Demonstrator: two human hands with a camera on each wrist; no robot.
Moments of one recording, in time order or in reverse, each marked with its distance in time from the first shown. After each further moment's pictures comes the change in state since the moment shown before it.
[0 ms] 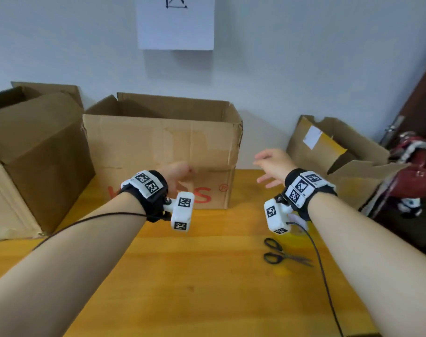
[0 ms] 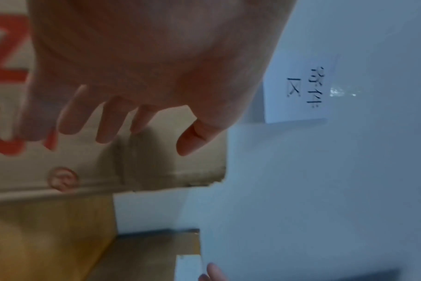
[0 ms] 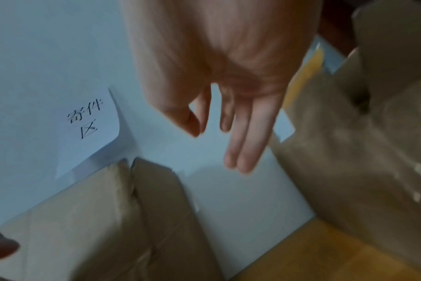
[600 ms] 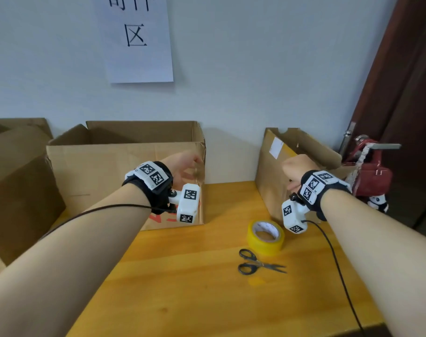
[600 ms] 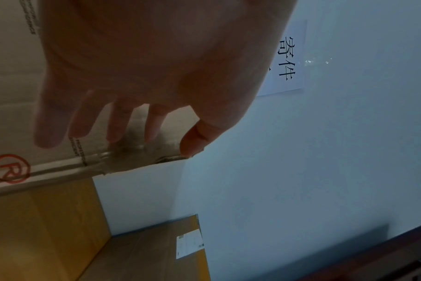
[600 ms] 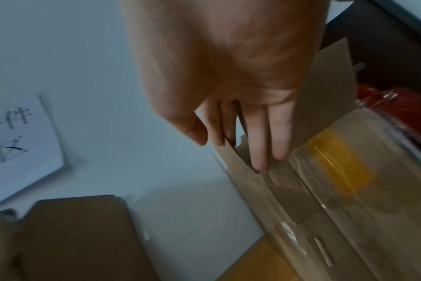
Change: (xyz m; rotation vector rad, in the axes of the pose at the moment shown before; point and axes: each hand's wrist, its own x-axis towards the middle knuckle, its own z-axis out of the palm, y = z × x) left_hand -0.034 0.076 0.075 0.017 -0.066 0.109; right_hand -0.018 0.043 -0.129 -0.166 0.295 0.186
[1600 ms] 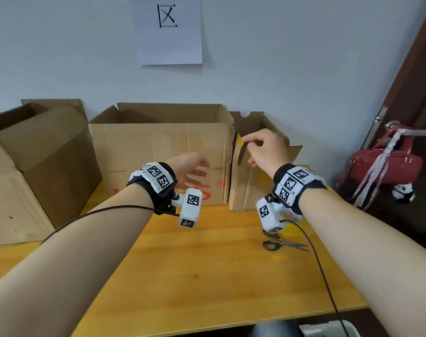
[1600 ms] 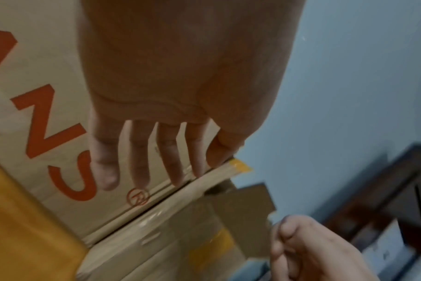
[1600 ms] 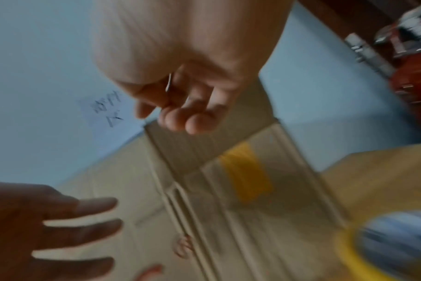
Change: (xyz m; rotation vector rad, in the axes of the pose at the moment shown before) left_hand -0.016 -0.063 -0.055 0.055 -0.022 -0.004; right_hand -0.090 -0.076 0.094 0.200 0.033 -0.594
